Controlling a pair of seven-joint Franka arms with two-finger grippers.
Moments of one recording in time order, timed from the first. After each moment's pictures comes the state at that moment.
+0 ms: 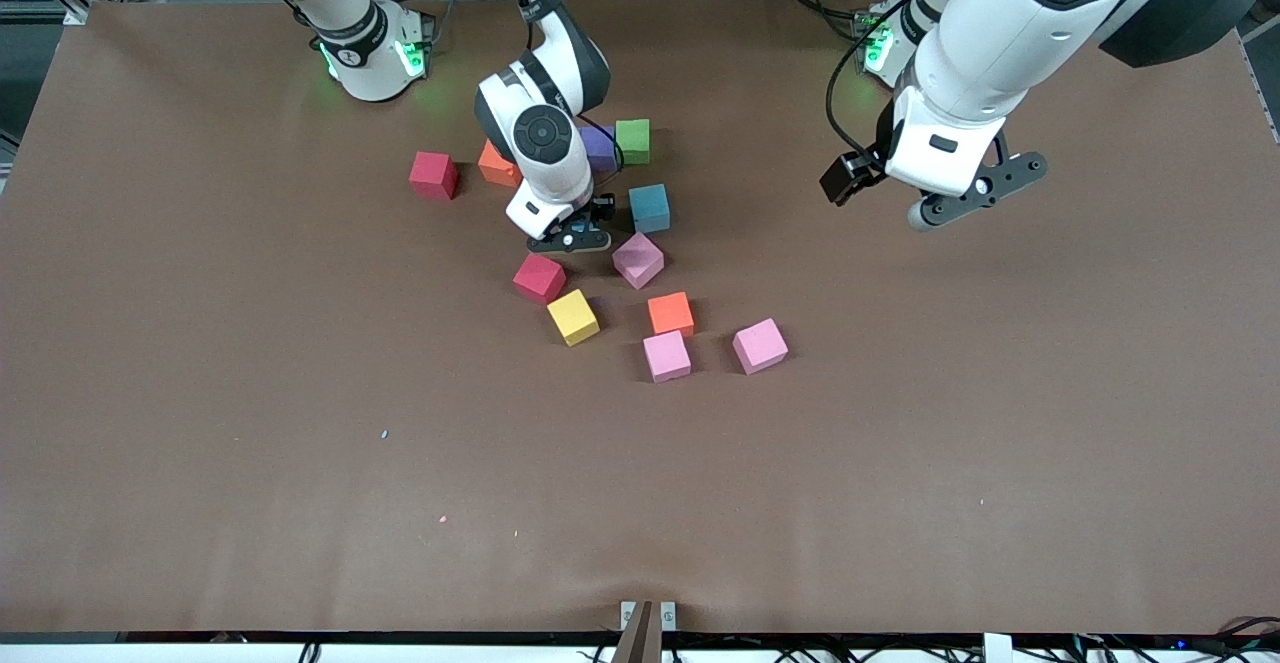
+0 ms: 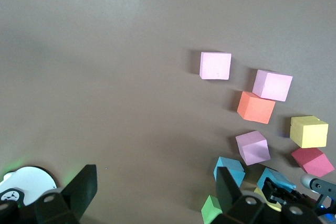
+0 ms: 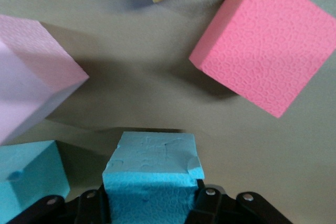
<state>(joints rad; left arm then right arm) 0.46 0.16 -1.03 -1.57 0.06 1.57 -0.99 1.12 0.42 -0.32 -2.11 0.35 2.36 0.48</state>
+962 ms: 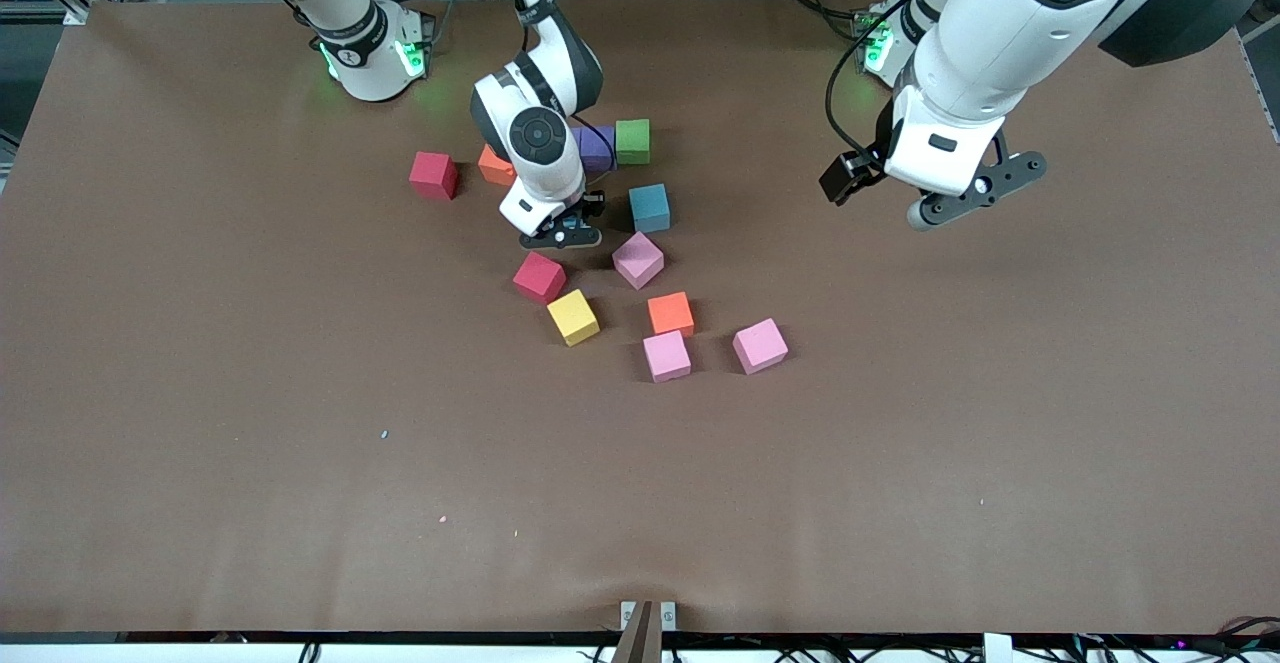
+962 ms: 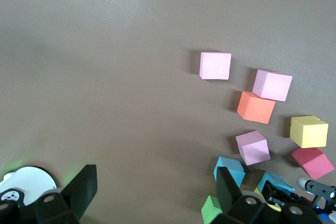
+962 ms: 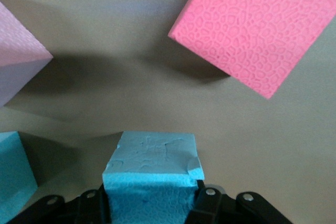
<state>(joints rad) 0.46 0.16 -1.03 -1.57 0.06 1.57 -0.98 1.13 0.42 -0.32 -2.16 0.35 2.39 0.48</state>
